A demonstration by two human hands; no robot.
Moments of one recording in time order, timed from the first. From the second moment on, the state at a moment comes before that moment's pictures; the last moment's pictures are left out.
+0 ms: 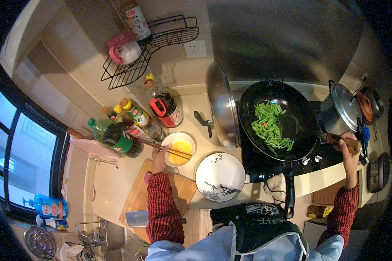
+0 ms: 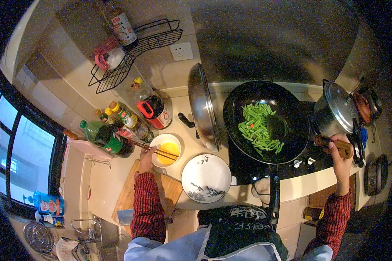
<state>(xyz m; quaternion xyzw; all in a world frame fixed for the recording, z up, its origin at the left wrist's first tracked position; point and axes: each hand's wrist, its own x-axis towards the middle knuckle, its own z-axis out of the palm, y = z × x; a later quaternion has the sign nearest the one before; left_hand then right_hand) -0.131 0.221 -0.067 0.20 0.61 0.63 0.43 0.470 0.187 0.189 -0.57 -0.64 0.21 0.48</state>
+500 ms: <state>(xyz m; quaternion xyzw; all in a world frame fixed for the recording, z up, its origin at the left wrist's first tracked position) -0.134 0.226 -0.068 0.21 0.60 0.61 0.46 0.471 0.187 0.189 -0.56 -0.65 0.21 0.48</state>
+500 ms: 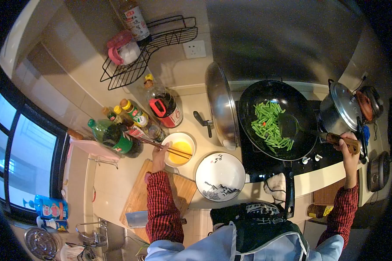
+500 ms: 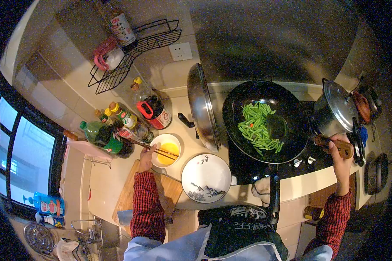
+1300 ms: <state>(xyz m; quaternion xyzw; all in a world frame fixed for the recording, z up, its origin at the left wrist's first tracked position) -0.138 0.218 -0.088 0.20 0.59 0.71 0.33 0.464 0.188 0.191 -0.57 -0.63 0.21 0.48</state>
